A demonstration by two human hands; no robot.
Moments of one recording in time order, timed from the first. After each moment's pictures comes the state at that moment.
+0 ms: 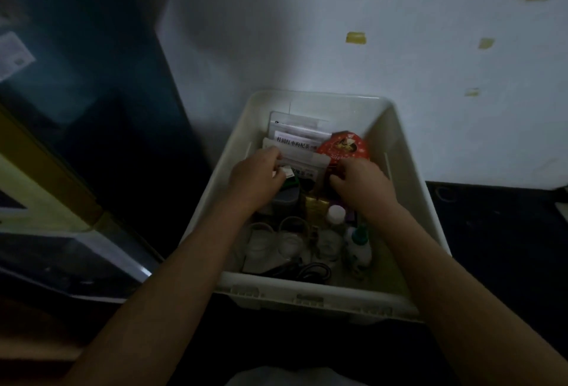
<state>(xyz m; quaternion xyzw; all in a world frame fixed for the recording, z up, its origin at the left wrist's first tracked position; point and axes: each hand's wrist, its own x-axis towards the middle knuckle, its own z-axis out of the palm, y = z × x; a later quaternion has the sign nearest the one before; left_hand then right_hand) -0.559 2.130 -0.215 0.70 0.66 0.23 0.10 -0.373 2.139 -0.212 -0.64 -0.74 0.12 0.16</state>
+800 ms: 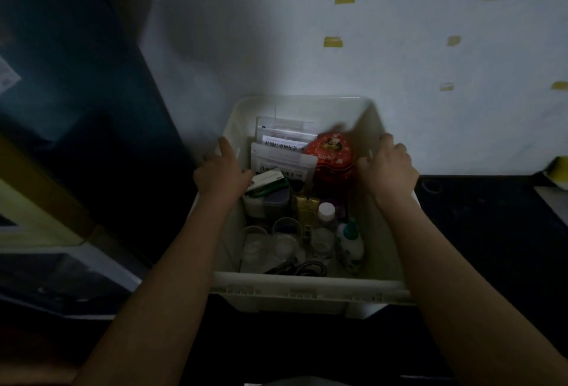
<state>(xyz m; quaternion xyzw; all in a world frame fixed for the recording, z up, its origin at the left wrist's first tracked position) -0.579 2.138 -0.210 0.58 0.81 0.08 0.03 -0.335 2.143 -0.208 -0.78 -0.58 0.04 0.23</state>
